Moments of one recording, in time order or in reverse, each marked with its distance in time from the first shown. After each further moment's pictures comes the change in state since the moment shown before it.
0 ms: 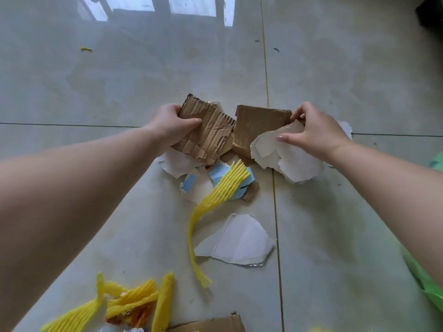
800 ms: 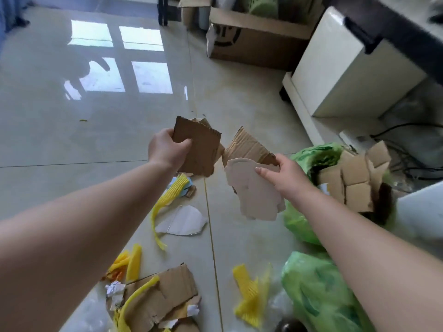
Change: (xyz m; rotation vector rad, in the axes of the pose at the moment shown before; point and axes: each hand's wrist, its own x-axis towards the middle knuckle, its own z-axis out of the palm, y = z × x) left_hand -0.235 0.113 0.026 -0.131 0.229 0.308; right_hand -0.250 -0.004 -0.123 0.555 0.166 0.129
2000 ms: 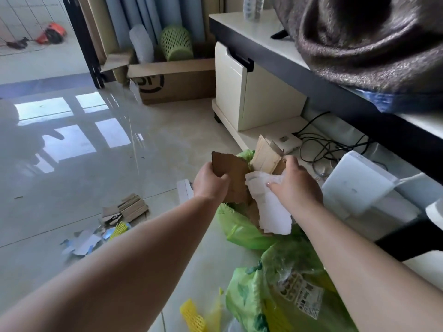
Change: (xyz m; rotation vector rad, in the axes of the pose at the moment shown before) left_hand -0.129 0.121 0.230 0.144 -0.296 0.136; right_hand -0.046 0.086 -0.191 -0.521 0.465 0.136
